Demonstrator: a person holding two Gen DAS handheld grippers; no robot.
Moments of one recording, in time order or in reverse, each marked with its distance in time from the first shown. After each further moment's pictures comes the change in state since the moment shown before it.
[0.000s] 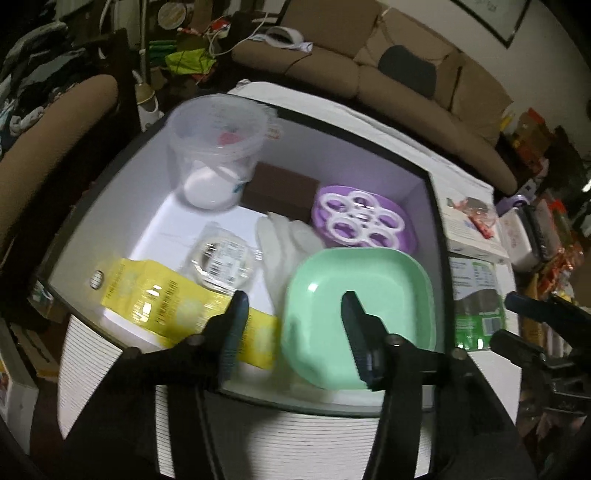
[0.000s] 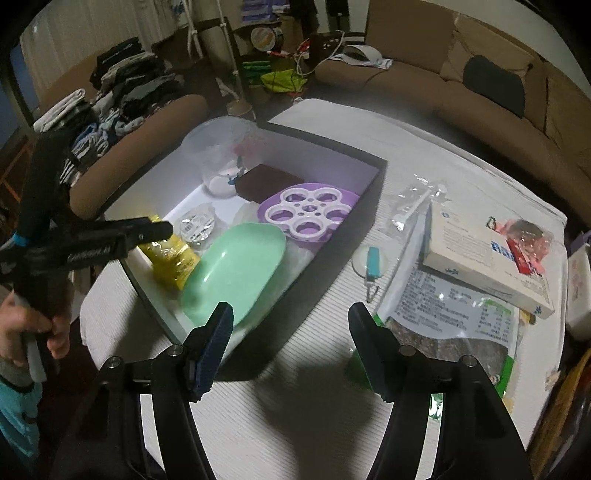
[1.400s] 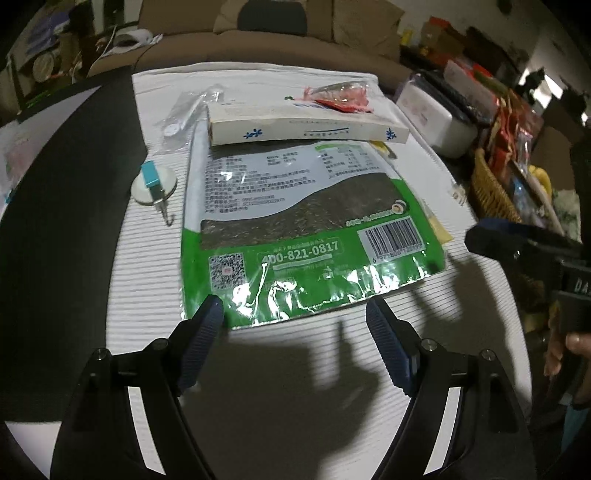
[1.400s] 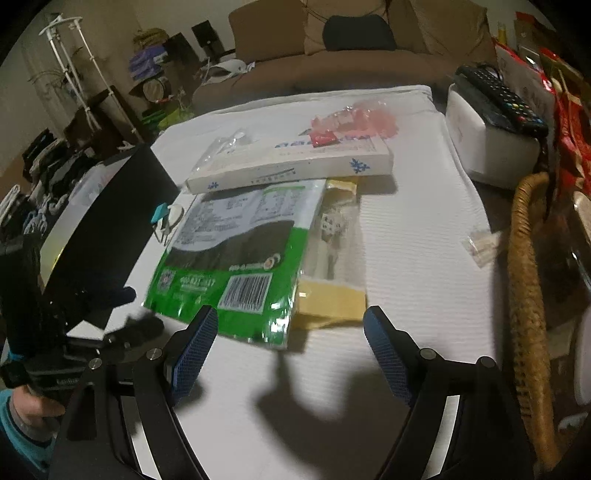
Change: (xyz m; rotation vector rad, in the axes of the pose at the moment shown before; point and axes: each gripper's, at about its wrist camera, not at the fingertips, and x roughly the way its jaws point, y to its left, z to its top) left arm 0.110 -0.247 -0.115 0.375 0.060 -0.129; right arm -0.043 -0.232 -0.166 0.366 -0.120 -0.080
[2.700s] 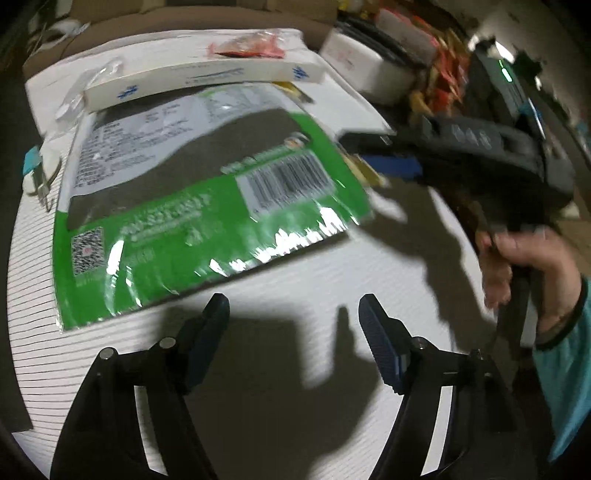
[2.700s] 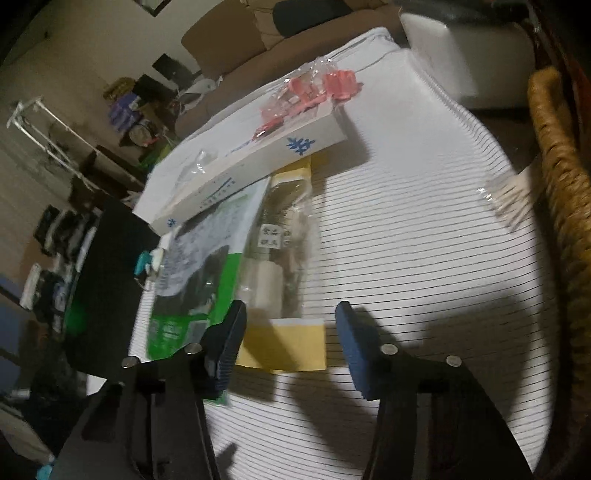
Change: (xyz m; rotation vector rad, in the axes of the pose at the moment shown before) left arm 0.031 -0.042 -0.011 0.091 0.111 -0.216; right arm 0.043 -0.079 0.008 0.292 0.024 0.198
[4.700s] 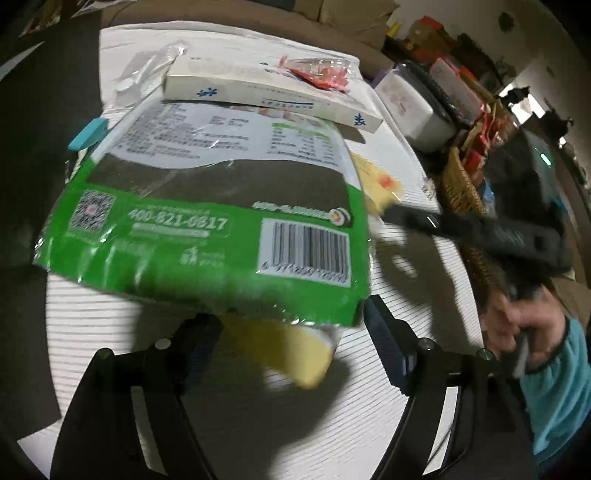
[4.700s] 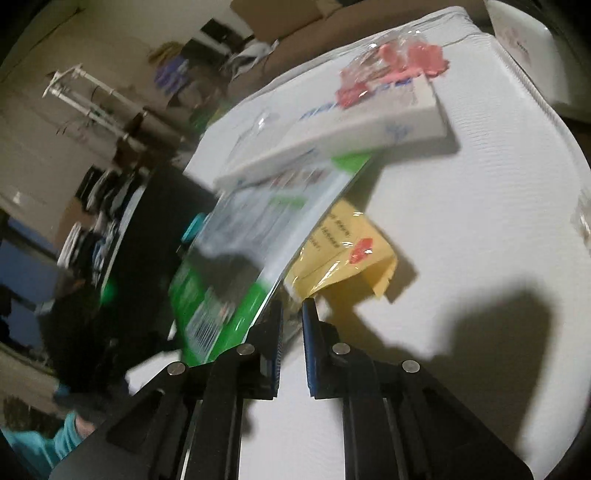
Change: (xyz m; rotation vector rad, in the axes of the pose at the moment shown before) left arm -0.034 0.060 0.009 -0.163 -0.006 -0.019; right arm 0.009 0.041 -0.011 -0.131 0.163 0.171
